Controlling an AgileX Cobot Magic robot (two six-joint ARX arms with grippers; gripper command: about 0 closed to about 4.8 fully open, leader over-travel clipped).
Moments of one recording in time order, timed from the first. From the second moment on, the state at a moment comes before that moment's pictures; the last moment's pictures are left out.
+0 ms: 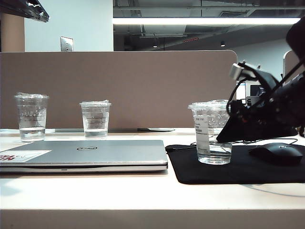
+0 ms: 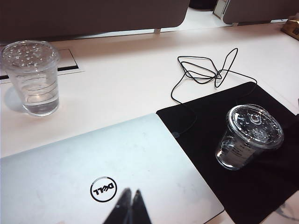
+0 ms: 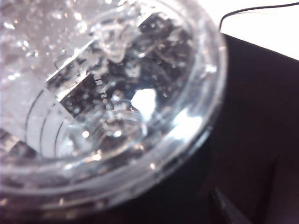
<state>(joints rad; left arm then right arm) -0.28 0.83 0.77 -0.26 0.29 -0.06 0.23 1.47 0.50 0.40 -0.31 -0.18</state>
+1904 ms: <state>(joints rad) -0.28 0.83 0.77 -0.26 0.29 -0.06 0.08 0.06 0.13 -0.08 -0.11 -0.07</state>
